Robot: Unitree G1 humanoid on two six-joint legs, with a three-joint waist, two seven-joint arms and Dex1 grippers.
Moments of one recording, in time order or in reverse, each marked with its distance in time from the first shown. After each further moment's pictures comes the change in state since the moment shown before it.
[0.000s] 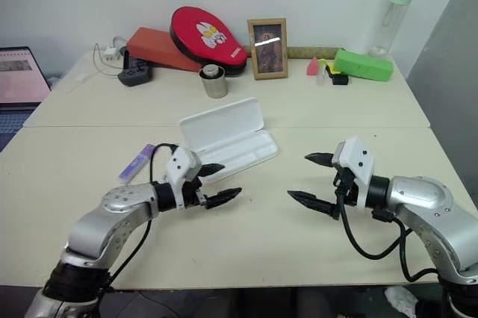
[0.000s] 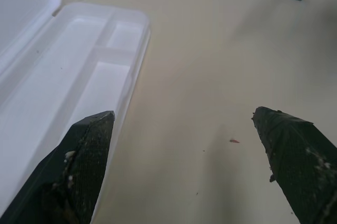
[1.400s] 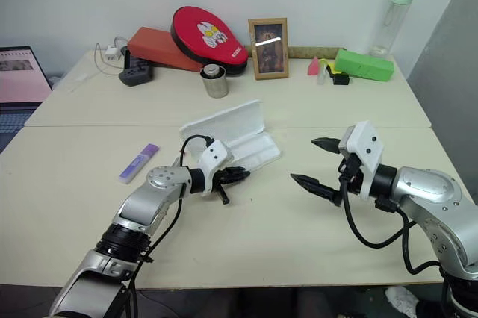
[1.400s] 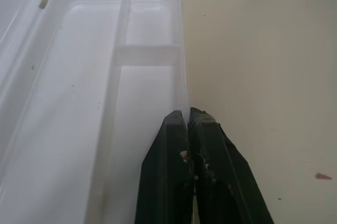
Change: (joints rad) left arm -0.216 -0.128 -0.097 0.317 0.230 -0.120 -0.089; right arm -0.038 0.014 -0.039 0.000 0.017 -0.004 -0.048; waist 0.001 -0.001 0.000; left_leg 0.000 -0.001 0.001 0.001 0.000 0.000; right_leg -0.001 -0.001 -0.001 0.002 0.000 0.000
